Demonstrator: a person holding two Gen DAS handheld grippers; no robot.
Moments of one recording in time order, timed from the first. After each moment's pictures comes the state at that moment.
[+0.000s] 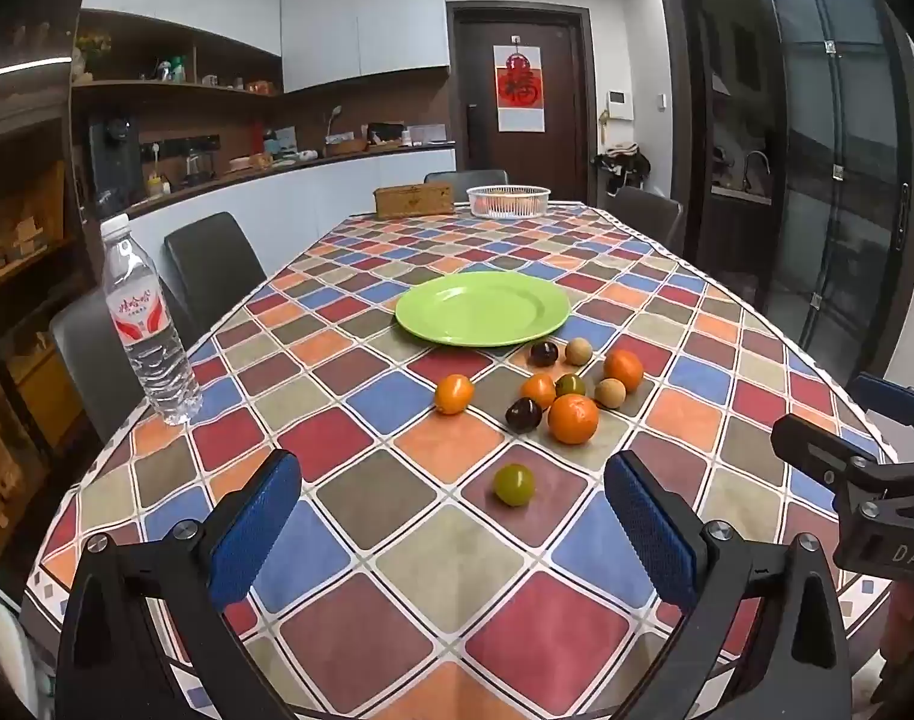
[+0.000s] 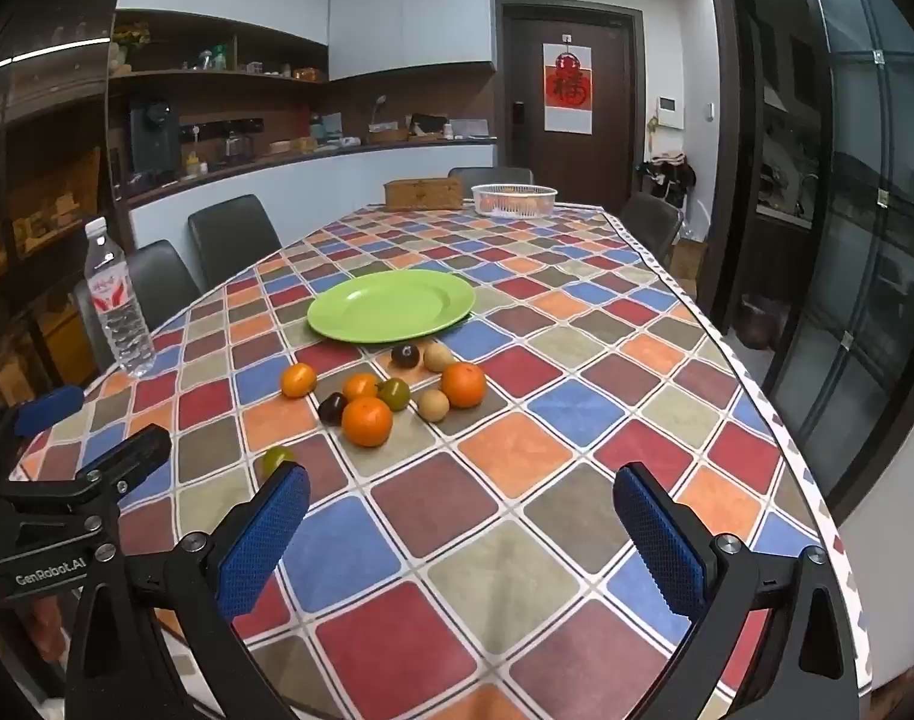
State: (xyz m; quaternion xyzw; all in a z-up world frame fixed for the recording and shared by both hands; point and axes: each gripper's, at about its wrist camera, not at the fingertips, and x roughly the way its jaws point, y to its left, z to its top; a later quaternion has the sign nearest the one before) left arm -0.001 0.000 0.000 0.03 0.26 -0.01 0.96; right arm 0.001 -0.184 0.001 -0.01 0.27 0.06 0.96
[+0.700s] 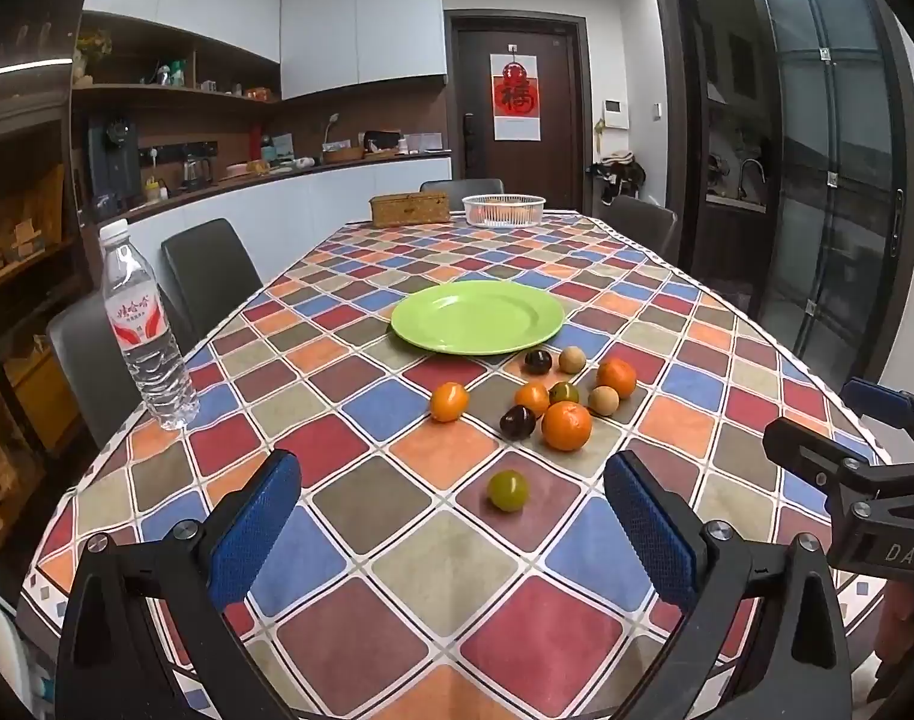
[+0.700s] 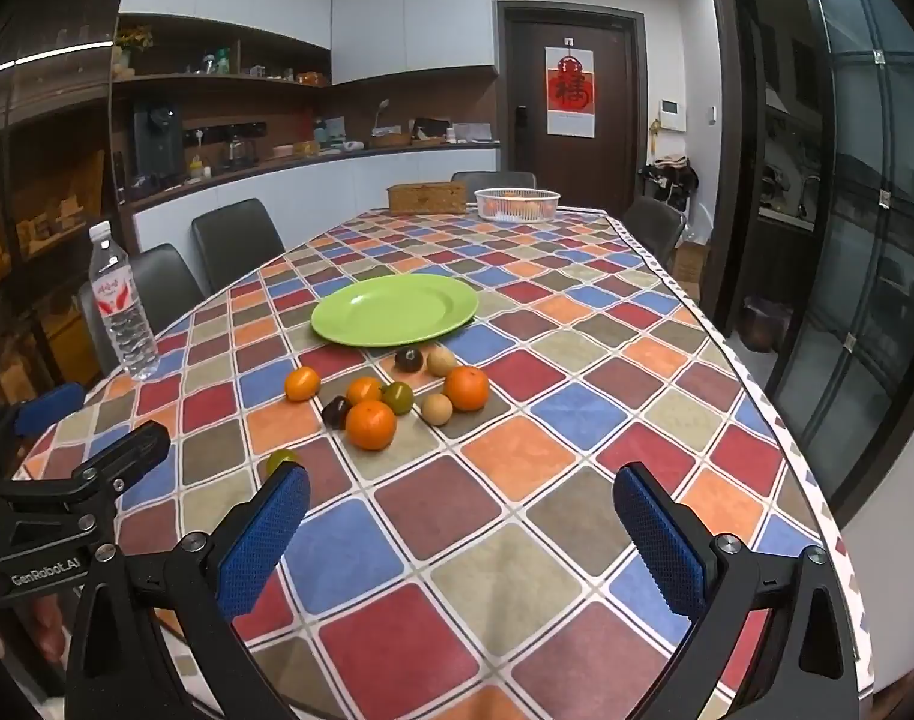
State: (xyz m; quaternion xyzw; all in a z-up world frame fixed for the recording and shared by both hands) left arm -0.004 -0.001 0.005 0.03 0.26 -0.01 0.97; right arm -0.001 -0.186 0.001 0.00 0.27 0.06 0.96
